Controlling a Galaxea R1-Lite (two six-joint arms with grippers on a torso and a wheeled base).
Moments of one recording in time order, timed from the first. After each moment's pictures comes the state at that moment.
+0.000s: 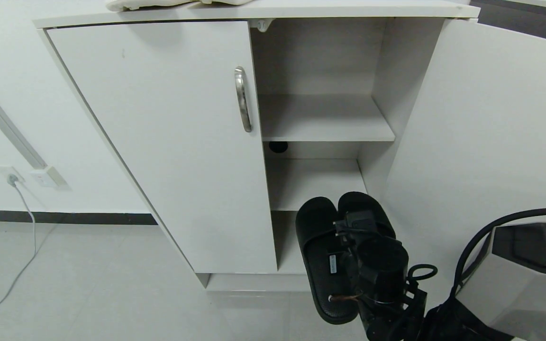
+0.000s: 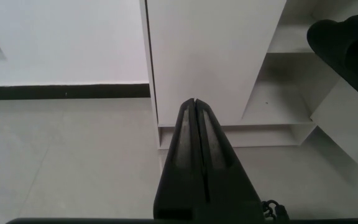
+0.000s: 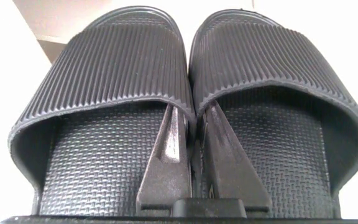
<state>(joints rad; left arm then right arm) 0.00 0.00 0.00 0.00 0.00 0.00 0.88 2.14 -0.70 -1.34 -0.80 0.00</state>
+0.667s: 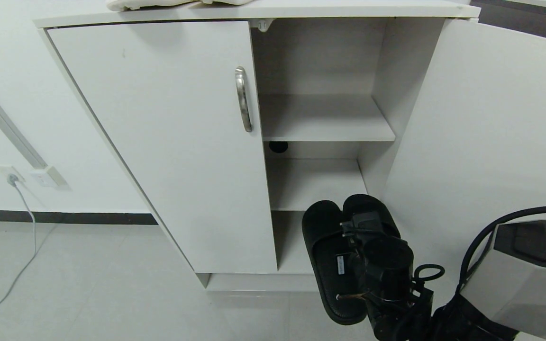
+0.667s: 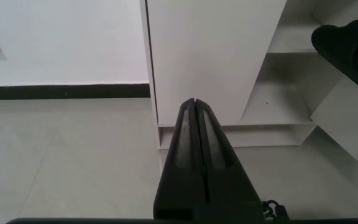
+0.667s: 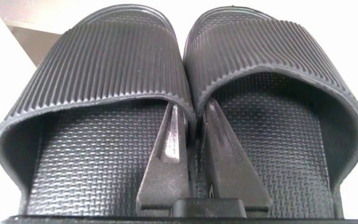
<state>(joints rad) 0.00 0.00 0.00 0.00 0.00 0.00 0.83 2.13 -0.67 -1.34 -0.81 0.00</state>
